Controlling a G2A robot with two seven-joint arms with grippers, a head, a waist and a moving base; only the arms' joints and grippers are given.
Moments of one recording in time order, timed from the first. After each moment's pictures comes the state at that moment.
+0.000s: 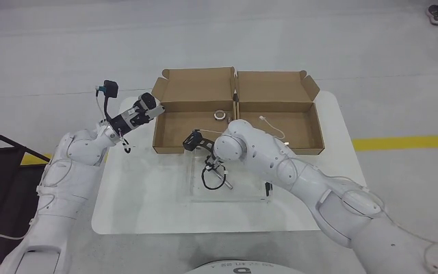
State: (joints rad) left arm 1.09 -0.97 -1.26 -1.22 0.17 -0.83 -0.47; right arm -0.68 -1.49 0.44 -1.05 -0.65 -0.13 1.14
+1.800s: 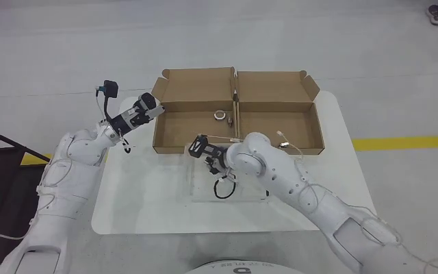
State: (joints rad) left arm 1.09 -0.97 -1.26 -1.22 0.17 -0.83 -0.47; right arm -0.98 -1.35 0.70 -1.43 -0.97 -0.30 1.01
